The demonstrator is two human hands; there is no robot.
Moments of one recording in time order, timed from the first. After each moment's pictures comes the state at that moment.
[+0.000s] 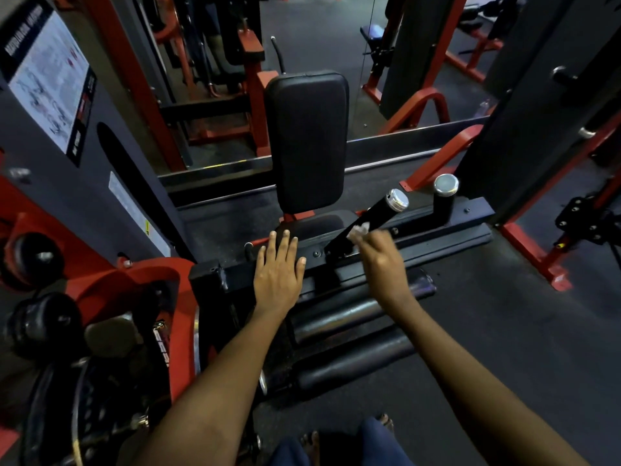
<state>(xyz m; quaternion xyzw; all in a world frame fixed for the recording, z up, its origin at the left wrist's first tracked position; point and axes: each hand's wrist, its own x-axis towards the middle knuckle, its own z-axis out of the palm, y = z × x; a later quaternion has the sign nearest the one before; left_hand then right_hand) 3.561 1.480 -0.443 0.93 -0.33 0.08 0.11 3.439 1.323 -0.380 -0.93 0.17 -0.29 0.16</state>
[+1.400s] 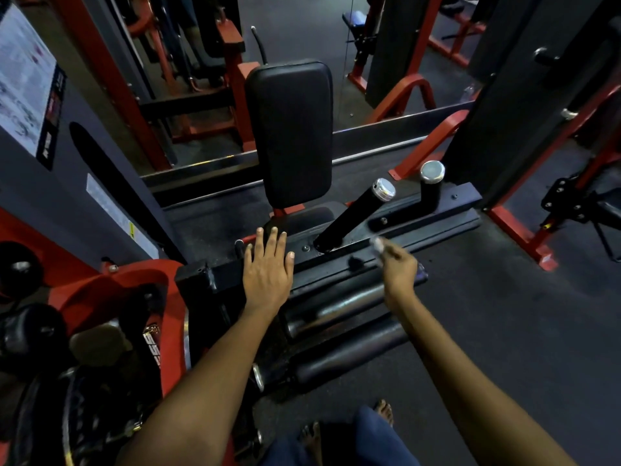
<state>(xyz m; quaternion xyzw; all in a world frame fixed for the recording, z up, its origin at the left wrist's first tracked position) 3.562 1.479 -0.439 0.94 -0.33 0.07 0.10 3.425 1.310 -0.406 -0.58 0.44 -0.32 0.60</state>
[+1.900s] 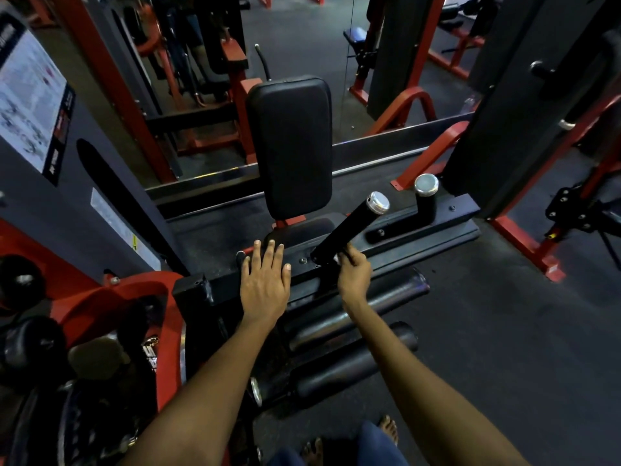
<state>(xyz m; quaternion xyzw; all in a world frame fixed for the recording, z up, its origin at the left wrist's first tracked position) 3.559 1.478 -0.438 0.94 -0.32 0.07 0.10 3.484 1.340 -0.427 -0.61 0.43 -0.32 0.58</state>
